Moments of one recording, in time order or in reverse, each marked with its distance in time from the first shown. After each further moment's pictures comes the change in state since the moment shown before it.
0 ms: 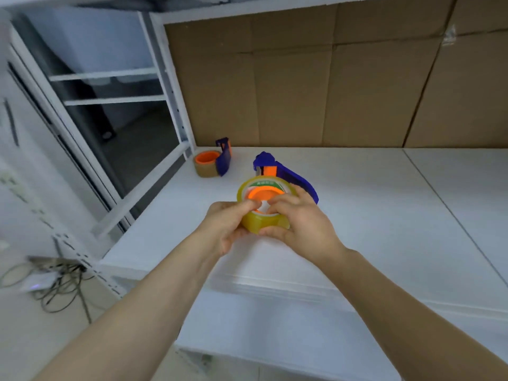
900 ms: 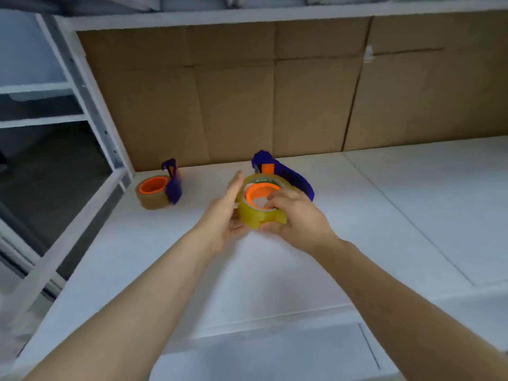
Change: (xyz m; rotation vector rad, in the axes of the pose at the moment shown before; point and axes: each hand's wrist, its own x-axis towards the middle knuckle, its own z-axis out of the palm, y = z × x) left_hand 0.074 0.035 0.000 0.077 -0.254 -0.016; right_hand 0.060 0.006 0.002 -0.068 0.106 0.186
